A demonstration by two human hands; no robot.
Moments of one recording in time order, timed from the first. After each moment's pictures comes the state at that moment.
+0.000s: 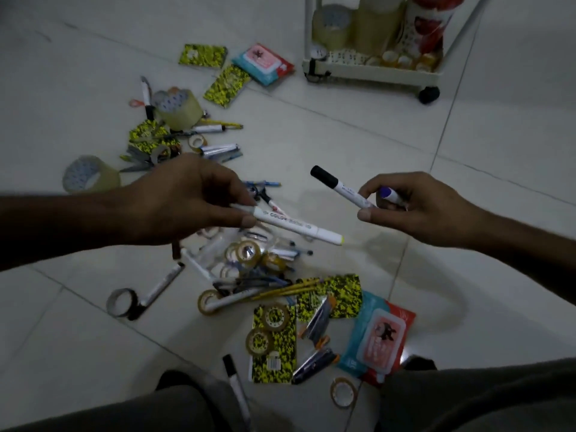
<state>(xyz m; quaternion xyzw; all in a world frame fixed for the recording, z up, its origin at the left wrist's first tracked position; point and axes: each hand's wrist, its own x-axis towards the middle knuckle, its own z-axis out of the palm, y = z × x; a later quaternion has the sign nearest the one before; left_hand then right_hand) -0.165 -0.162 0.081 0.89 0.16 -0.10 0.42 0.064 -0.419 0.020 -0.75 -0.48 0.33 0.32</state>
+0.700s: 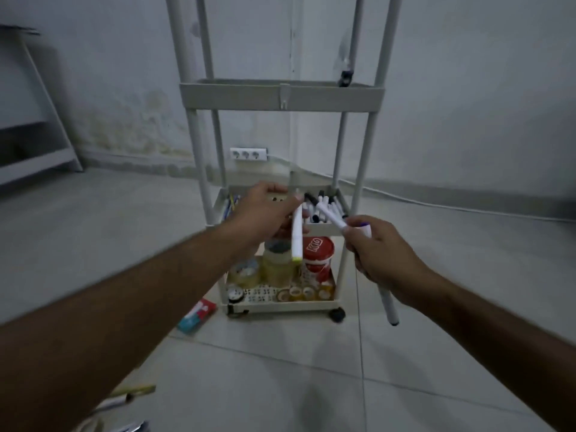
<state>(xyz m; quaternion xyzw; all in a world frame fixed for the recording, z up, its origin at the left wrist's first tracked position) 0.186 -0.167 0.206 0.70 0.15 0.15 0.68 0.250 -0.359 0.167 -0.80 -0.23 0.07 0.55</state>
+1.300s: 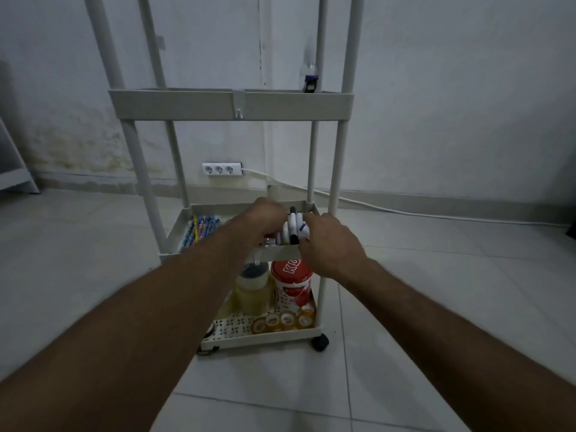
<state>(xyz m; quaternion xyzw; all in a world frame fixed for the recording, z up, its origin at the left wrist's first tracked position) 0.347 -0.145 0.166 0.84 0.21 0.08 0.49 0.332 -0.303 0.152 -0.92 -0.30 -0.12 0.22</state>
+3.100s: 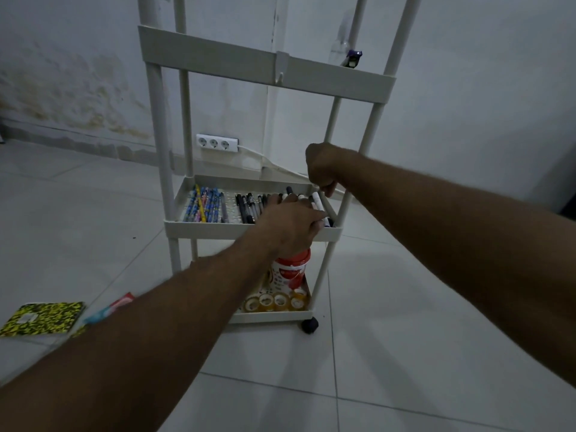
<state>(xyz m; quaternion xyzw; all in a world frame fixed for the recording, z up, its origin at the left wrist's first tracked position) 0.307 -0.162 0.135 0.99 -0.06 0.13 0.02 0.393 -0.229 0.239 -0.97 -0.26 -0.01 -0.02</state>
